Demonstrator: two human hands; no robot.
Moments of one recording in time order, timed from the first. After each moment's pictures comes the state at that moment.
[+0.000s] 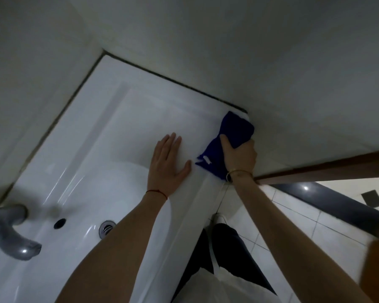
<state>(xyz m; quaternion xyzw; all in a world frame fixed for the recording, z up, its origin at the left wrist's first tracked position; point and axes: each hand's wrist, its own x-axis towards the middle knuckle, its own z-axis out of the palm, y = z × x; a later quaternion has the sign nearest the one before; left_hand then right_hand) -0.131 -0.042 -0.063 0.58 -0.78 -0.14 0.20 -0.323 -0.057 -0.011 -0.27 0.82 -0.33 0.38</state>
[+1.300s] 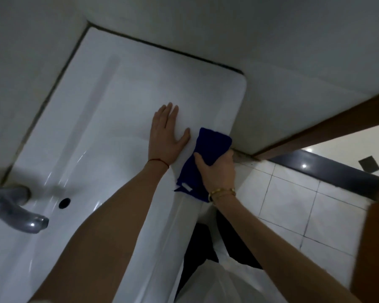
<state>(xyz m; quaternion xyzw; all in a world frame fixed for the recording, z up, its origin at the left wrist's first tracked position) -0.129 -0.041 -0.062 0.59 -0.77 -0.18 0.18 -0.254 0.062 -0.013 -0.32 0.81 -0.31 0.39</state>
